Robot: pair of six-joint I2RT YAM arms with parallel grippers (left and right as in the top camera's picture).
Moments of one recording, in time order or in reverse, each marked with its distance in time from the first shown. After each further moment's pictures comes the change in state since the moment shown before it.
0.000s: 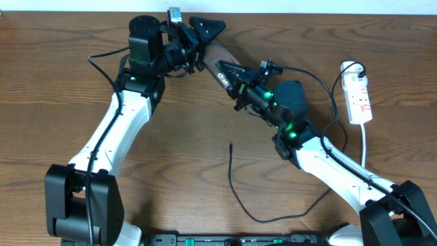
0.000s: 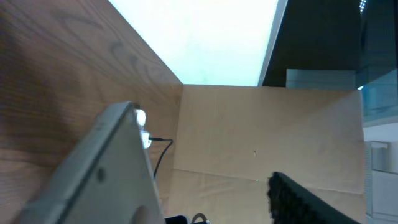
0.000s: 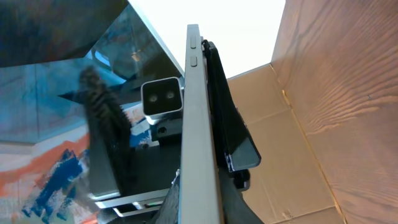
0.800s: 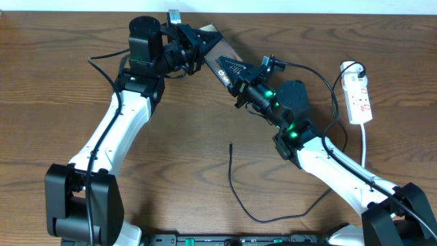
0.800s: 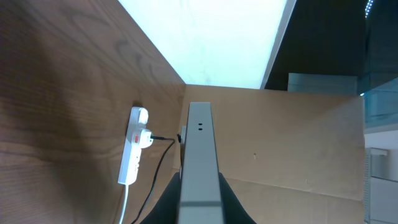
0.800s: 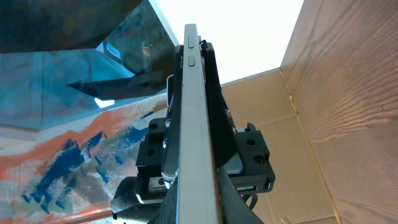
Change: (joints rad) left arm 0.002 0.000 -0.004 -0.014 -0.002 -0.016; right arm 0.000 -0.010 0.007 0.018 0.011 -0.048
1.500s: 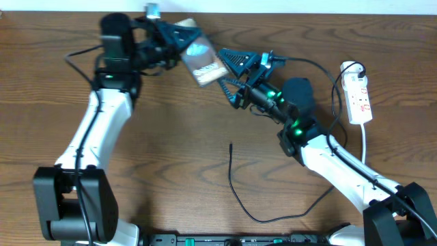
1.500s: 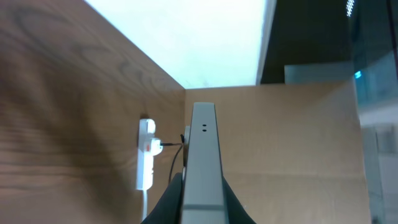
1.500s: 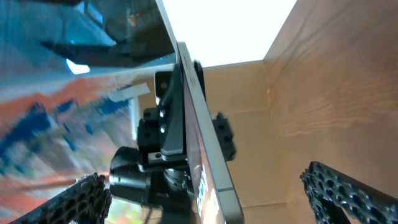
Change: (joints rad) left arm 0.187 0.000 0.000 0.011 0.204 0.167; right arm -0.064 0.000 0.000 -0.017 -0.180 -0.222
